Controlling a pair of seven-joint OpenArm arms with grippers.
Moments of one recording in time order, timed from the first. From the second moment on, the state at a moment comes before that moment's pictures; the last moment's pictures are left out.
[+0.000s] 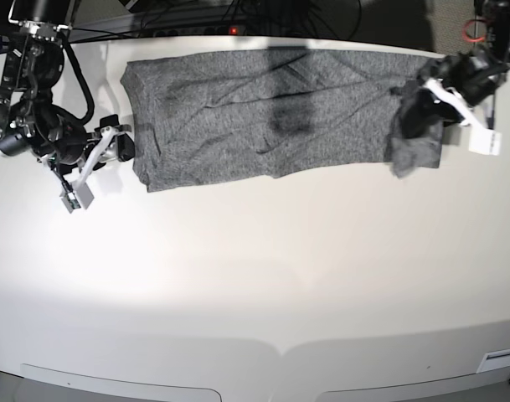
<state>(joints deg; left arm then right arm) 30.8 -18.2 -14.0 109.2 -56.7 -20.6 42.6 -7.2 20.3 18.9 100.3 34.4 32.2 -72.8</state>
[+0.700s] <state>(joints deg) 25.3 -10.9 8.7 109.2 -42.8 -17.7 35.4 -7.2 20.3 18.9 100.3 34.4 32.2 -72.8</state>
